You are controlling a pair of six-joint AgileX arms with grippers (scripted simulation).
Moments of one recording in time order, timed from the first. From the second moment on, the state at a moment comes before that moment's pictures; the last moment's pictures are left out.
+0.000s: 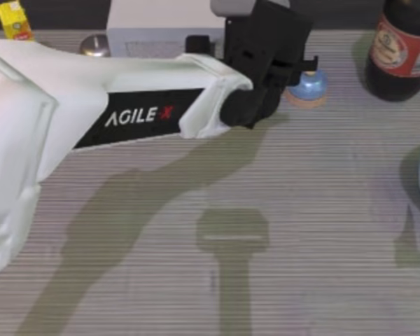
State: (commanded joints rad) left arm -0.70 2.19 1.61 0.03 -0.62 -0.34; right arm 0.00 0.00 0.00 0.00 0.00 0.00
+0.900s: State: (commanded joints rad) left arm -0.70 2.19 1.61 0.03 -0.62 -0.34; right arm 0.00 0.00 0.00 0.00 0.00 0.00
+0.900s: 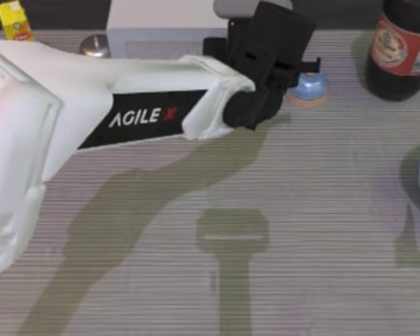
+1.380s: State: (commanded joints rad) left arm -0.75 2.21 1.70 -0.13 -0.58 -0.38; right arm 0.00 0.00 0.00 0.00 0.00 0.00
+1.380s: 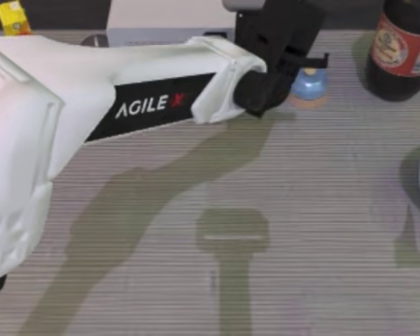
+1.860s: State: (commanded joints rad) left arm -0.70 2.34 2.13 -0.75 -0.42 -0.52; right arm 0.00 0.00 0.00 0.00 0.00 0.00
